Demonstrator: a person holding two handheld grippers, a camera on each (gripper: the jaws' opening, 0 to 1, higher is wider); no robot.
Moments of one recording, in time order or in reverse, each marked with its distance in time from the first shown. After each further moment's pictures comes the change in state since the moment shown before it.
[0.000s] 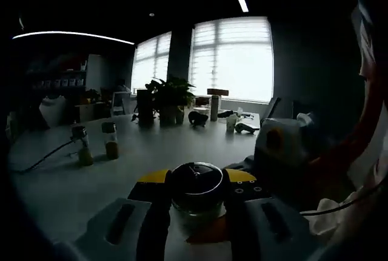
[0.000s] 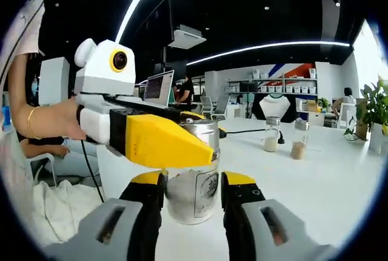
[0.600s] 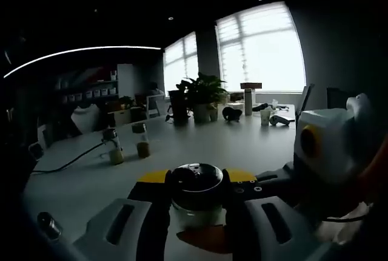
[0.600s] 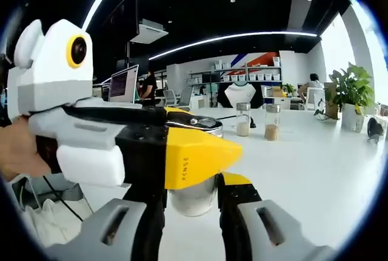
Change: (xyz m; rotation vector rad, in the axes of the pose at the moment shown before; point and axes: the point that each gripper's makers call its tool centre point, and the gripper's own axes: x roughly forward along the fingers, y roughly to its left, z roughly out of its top) left arm 0.003 0.018 -0.010 0.026 0.004 0.304; right arm 0.000 -0.009 -0.013 0.057 0.036 -0.322
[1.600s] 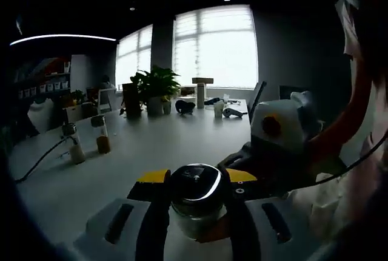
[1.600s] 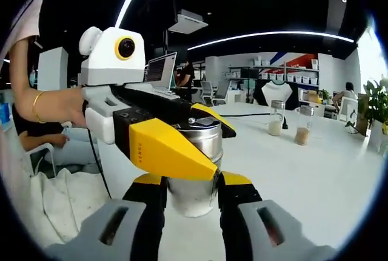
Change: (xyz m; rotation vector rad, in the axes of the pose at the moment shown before) left arm -0.014 -0.016 -0.020 0.036 0.046 -0.360; right arm -0.001 0.022 -0.020 -0.105 0.060 0.234
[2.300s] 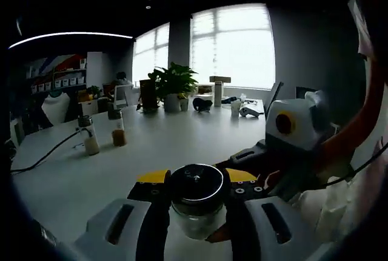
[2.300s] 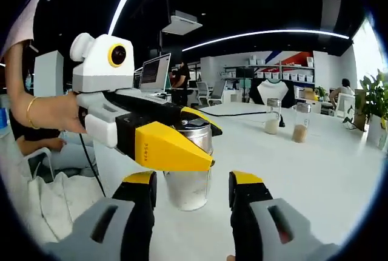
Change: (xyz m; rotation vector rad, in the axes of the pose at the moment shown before) left arm -0.005 0.017 -0.005 -0.045 0.002 0.097; right arm 0.005 -0.006 0.001 0.022 -0.008 0.001
